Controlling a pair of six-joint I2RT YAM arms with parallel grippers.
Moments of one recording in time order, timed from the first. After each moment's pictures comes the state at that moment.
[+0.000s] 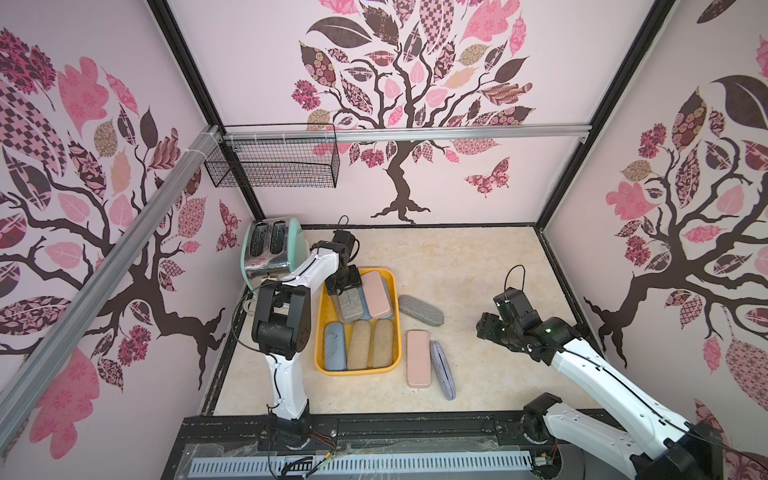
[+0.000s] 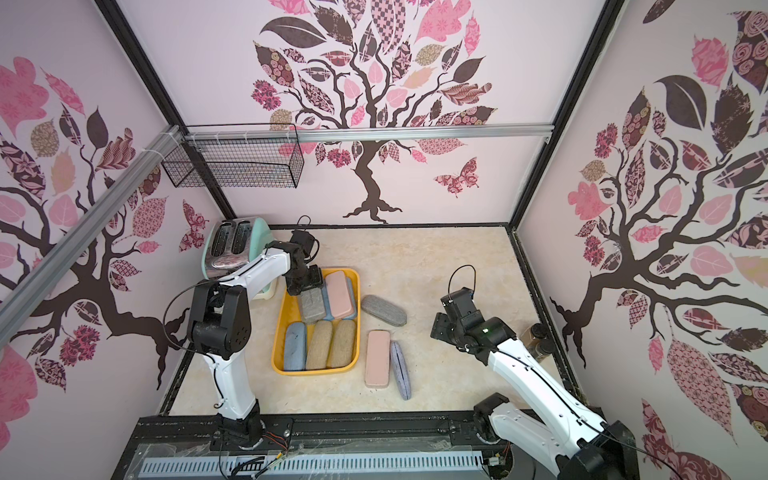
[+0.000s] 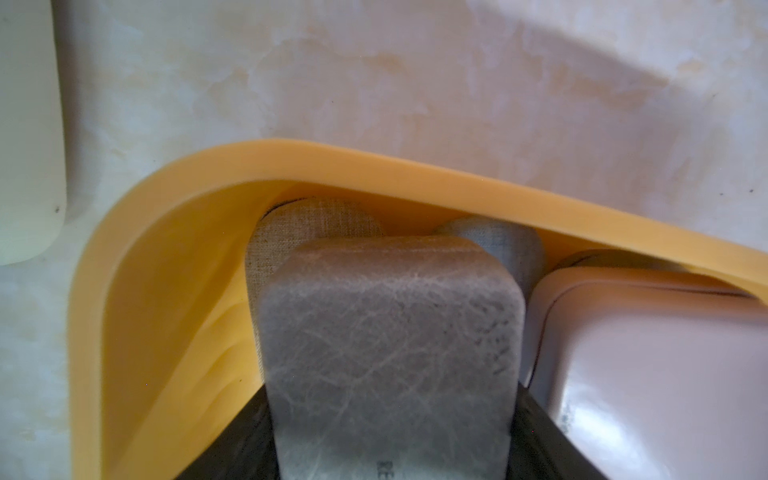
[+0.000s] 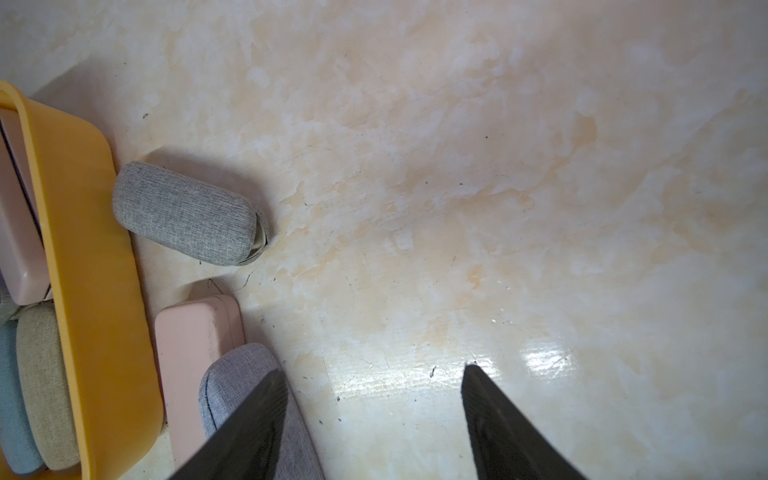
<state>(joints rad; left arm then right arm) -0.24 1.97 1.55 -0.92 -0.02 -0.51 0.46 0.96 0.75 -0.79 0.11 0.74</state>
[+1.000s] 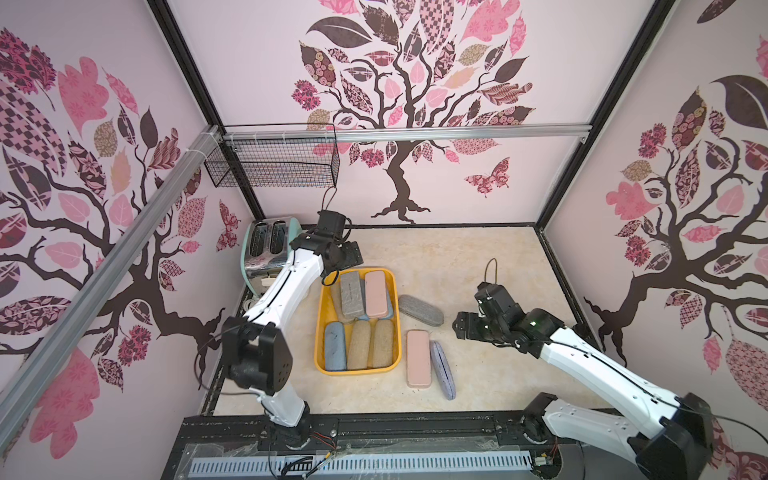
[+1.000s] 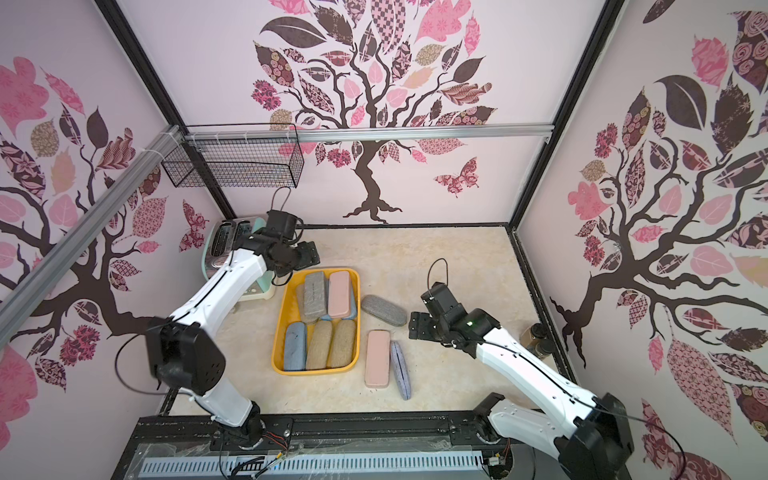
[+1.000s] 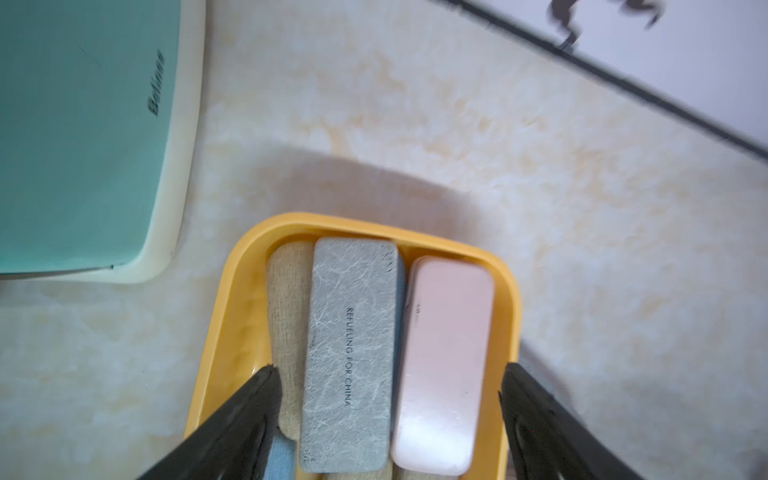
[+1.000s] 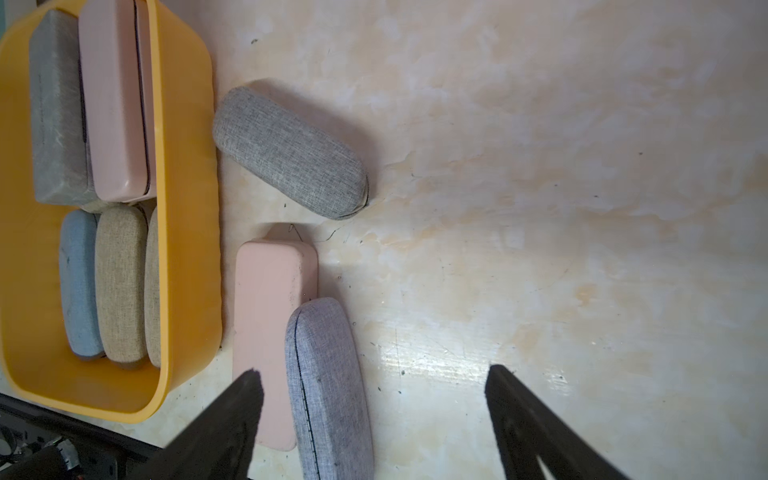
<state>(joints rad) -0.26 1.57 1.51 -0.85 -0.03 -0.52 0.63 1.12 0.87 -0.75 0.05 0.66</state>
